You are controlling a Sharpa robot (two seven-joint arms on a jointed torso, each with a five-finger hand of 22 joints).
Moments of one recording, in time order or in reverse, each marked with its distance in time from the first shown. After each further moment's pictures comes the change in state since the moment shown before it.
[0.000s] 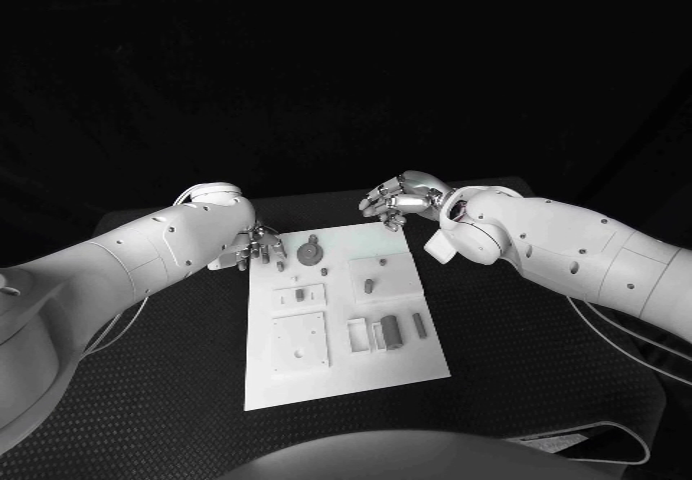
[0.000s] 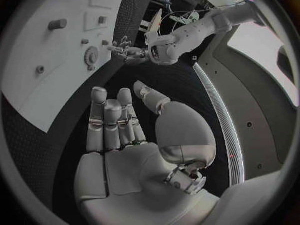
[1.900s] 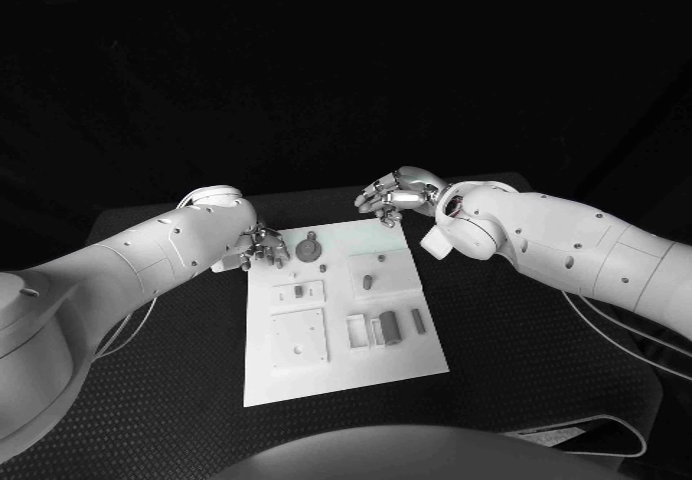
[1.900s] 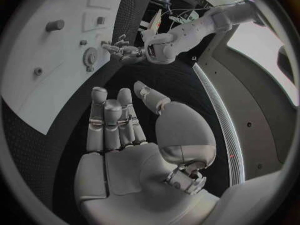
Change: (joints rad) left arm -0.023 0.037 -0.003 -0.059 0.030 0.003 0.039; left_hand 0.021 -0.011 -0.005 0.003 0.000 0.008 -0.019 -0.062 0.000 0.021 -0.014 0.015 0.016 0.071 -0.022 0.064 0.079 -0.001 0.060 -0.048 0.111 0.000; right arm 0.000 0.008 0.000 -0.002 0.000 0.001 0.000; right_hand 0.000 0.000 0.000 0.000 0.000 0.001 -0.005 0.000 0.000 0.000 0.000 0.000 -0.001 0.002 -0.001 0.000 0.000 0.005 0.000 0.000 0.000 0.000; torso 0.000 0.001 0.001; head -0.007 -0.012
